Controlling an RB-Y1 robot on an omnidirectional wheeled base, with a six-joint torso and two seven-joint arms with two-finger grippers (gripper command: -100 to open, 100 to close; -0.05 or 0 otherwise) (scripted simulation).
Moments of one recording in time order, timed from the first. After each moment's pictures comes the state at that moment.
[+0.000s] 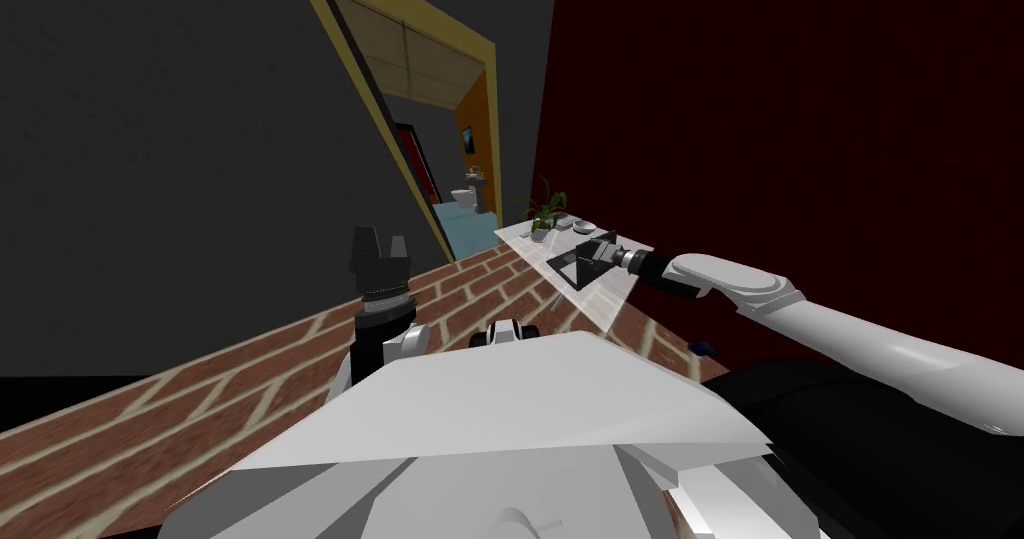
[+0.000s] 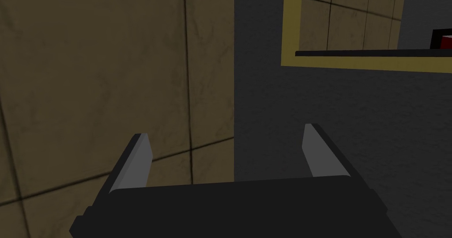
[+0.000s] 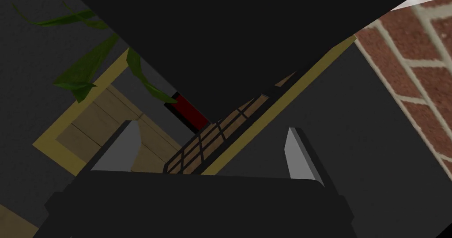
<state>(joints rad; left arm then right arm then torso) 0.47 0.04 0.00 -2.32 -0.09 -0.55 -0.11 0.59 -1.35 -0.31 -1.89 0.78 -0.33 0.33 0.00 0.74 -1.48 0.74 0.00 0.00</state>
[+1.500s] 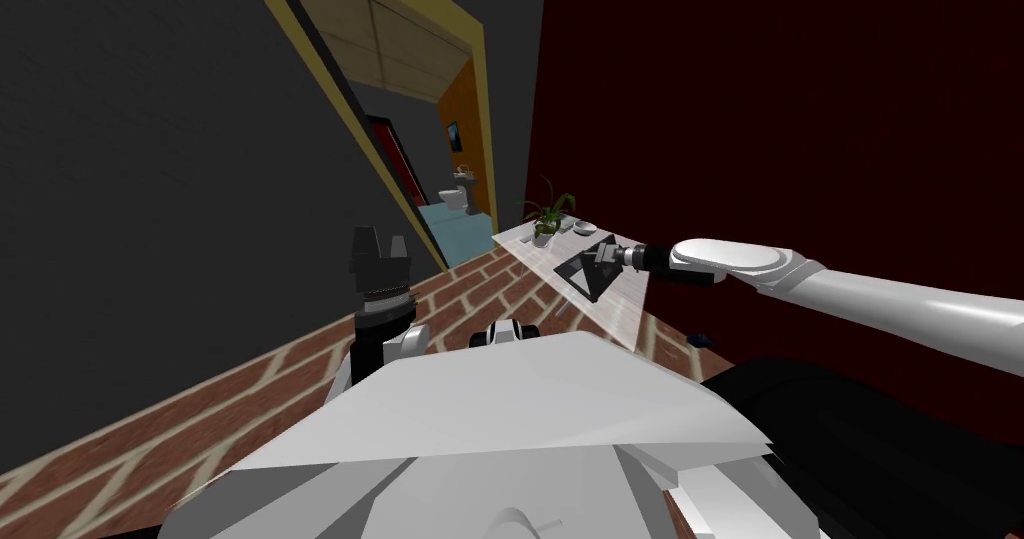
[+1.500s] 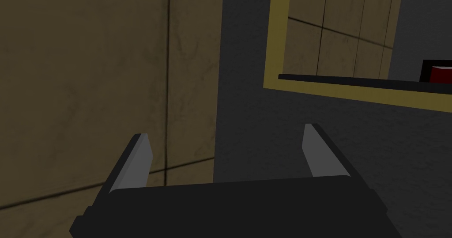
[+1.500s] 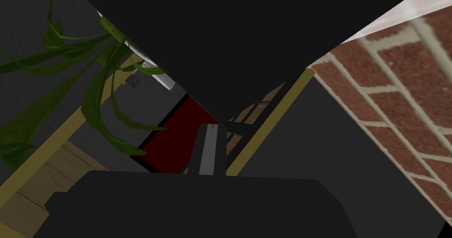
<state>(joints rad) 0.47 0.04 0.00 -2.32 -0.09 -0.55 -0.11 0.73 -1.61 -0.36 -1.86 0.76 -0.40 0.19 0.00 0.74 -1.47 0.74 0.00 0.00</state>
